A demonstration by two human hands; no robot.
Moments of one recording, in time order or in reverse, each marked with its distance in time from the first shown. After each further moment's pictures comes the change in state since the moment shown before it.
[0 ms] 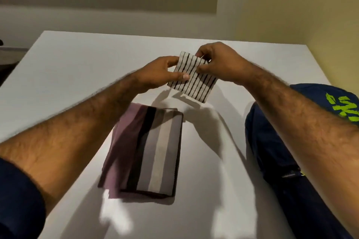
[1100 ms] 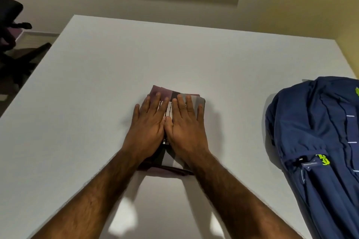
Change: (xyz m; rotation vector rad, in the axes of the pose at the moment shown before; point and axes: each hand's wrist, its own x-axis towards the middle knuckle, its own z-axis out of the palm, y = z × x) left_hand -0.171 -0.131 0.070 0.778 0.240 -0.166; right_hand -0.115 -0.042 0.231 -0.380 0.058 -0.038
